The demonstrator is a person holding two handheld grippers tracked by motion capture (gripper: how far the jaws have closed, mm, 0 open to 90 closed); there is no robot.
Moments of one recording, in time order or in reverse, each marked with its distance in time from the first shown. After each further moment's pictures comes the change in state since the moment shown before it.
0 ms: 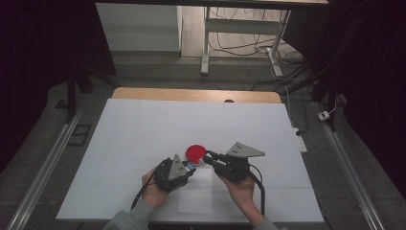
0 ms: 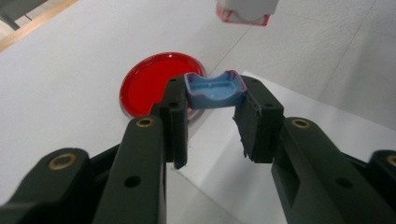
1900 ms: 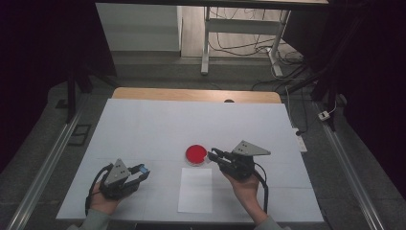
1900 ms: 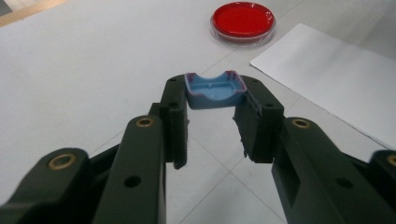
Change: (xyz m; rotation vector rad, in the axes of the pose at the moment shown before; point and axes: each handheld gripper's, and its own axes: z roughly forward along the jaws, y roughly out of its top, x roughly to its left) left arm 0.053 -0.079 -0.098 -0.029 0.049 -0.193; right arm -0.012 -0.001 -0.007 -0.015 -0.035 0.006
